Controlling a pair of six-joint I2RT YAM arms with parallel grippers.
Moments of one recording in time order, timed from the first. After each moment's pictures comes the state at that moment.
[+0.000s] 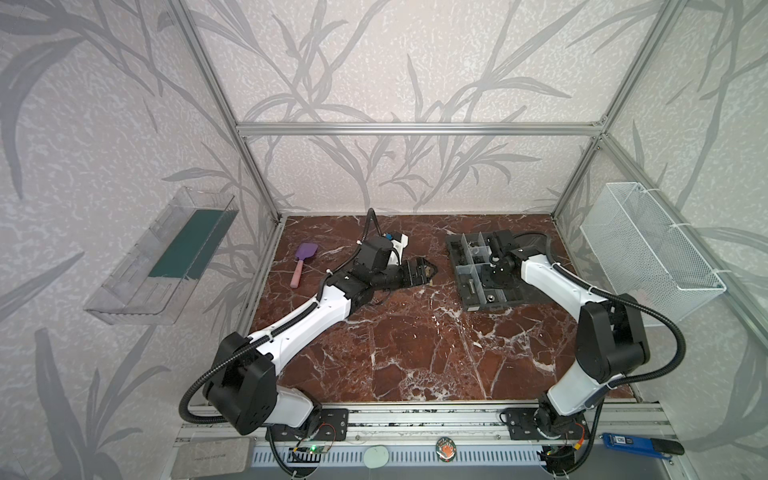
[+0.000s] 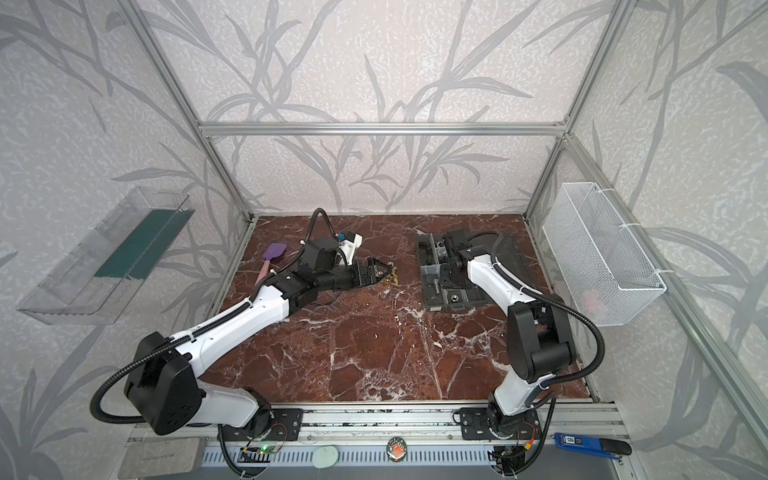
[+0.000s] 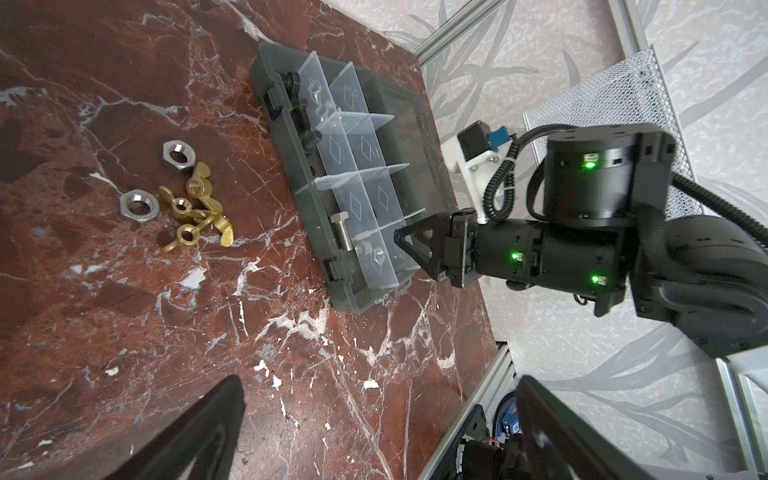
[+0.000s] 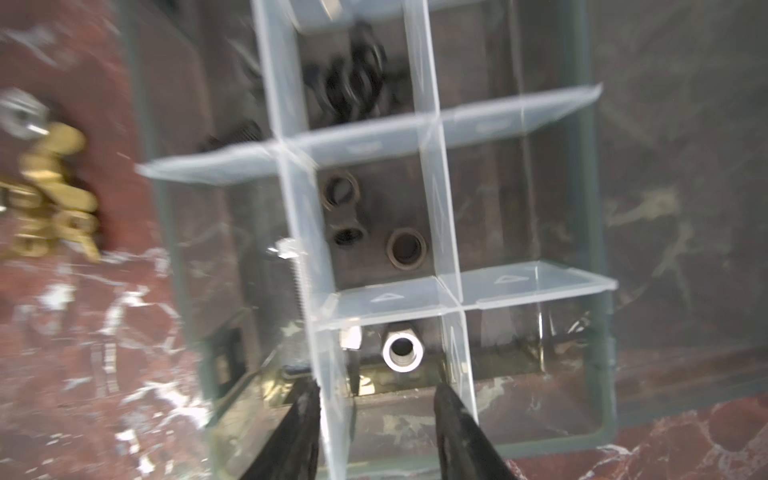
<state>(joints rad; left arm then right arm) -0.58 1.42 1.09 -0.20 0.39 -0.74 0.28 1.66 1.27 -0.75 0.08 0.32</state>
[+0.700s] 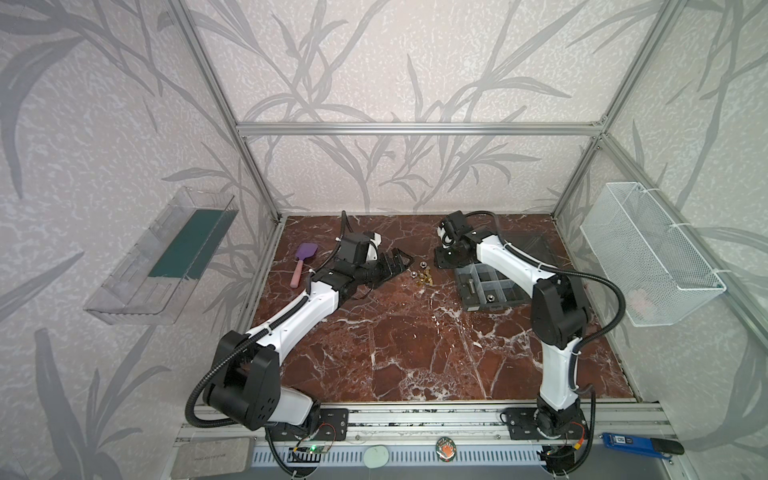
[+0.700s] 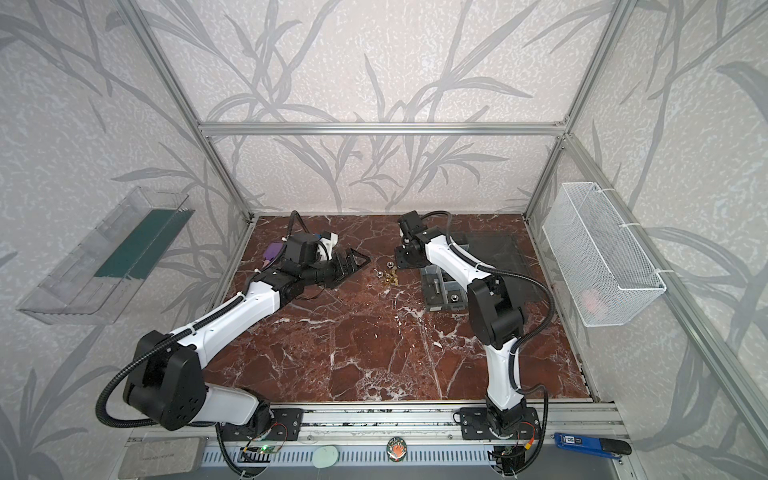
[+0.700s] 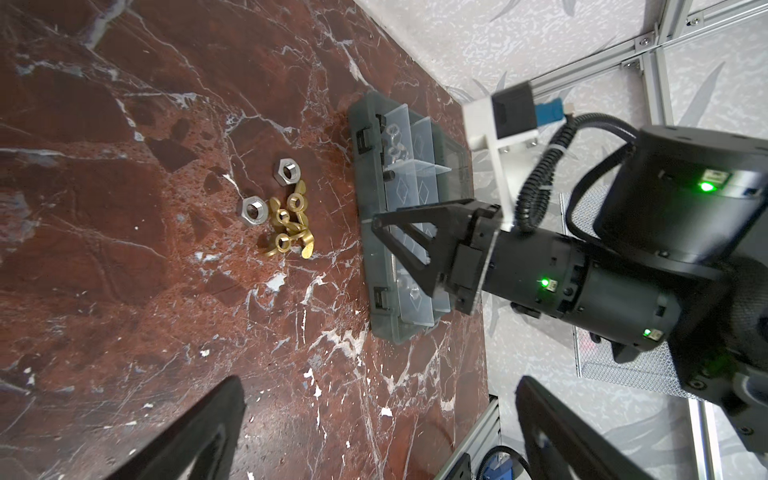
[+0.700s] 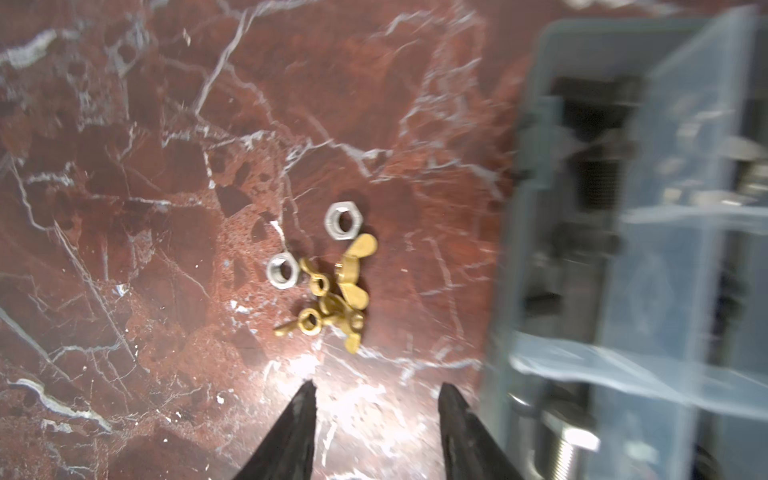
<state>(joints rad) -0.40 1.43 1.02 -0.18 0.45 -0.87 0.50 2.08 1.74 -0.74 -0.07 0.31</state>
